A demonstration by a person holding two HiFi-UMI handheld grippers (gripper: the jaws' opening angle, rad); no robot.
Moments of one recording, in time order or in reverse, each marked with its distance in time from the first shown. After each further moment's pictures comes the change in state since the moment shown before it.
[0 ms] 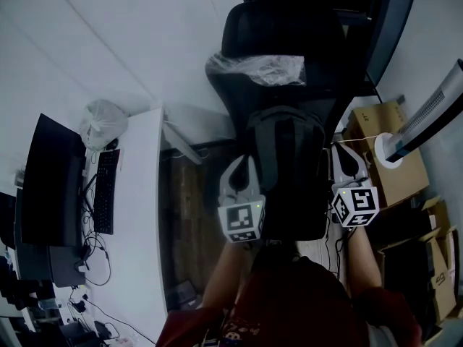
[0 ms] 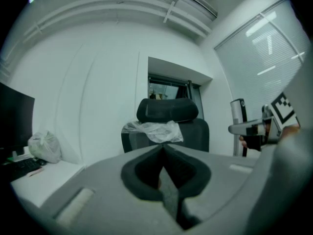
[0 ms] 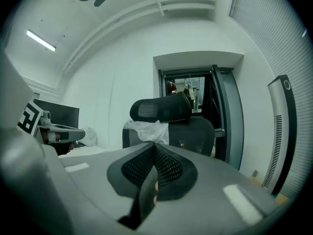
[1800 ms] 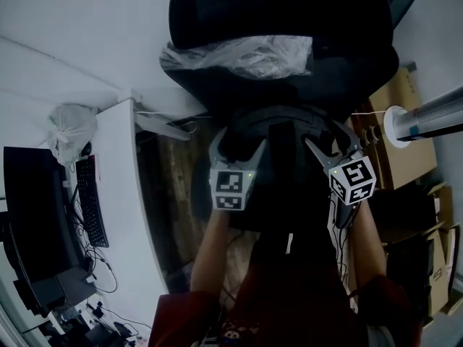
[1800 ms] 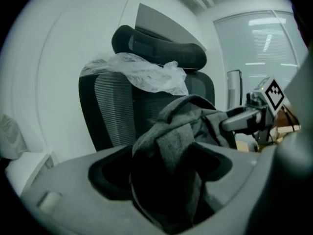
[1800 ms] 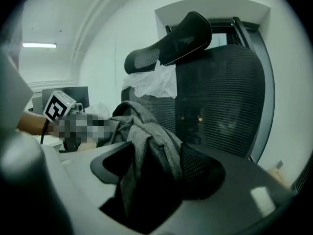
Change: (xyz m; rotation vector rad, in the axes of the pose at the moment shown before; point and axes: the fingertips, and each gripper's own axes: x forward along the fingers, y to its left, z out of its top) left arm 0.201 0.025 -0.154 0.038 0.328 -0.260; right arm 0.176 -0.035 -0.143 -0.004 0.321 0.242
